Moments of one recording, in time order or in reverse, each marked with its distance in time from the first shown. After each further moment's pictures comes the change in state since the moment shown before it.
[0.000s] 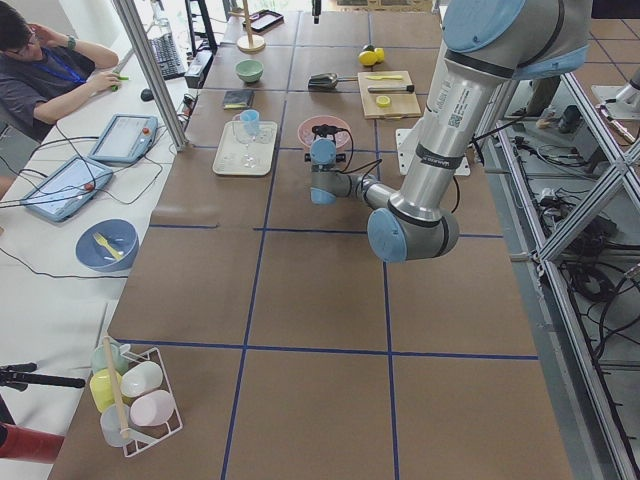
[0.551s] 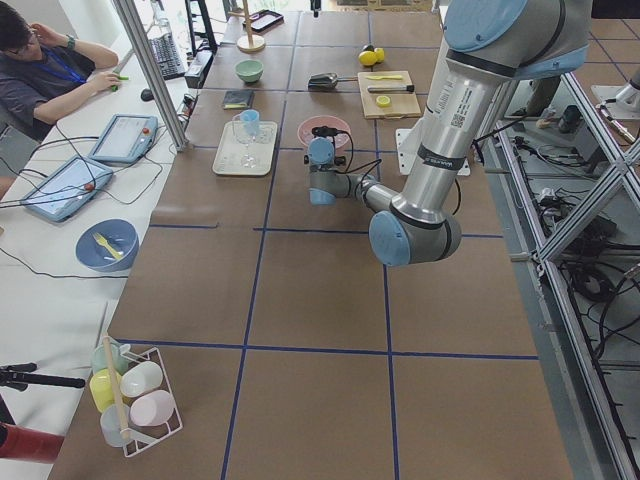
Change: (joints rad) left arm -0.018 0.021 -0.019 0.035 -0.045 0.057; right arm 0.142 0.001 -0.137 -0.001 0.116 -0.278
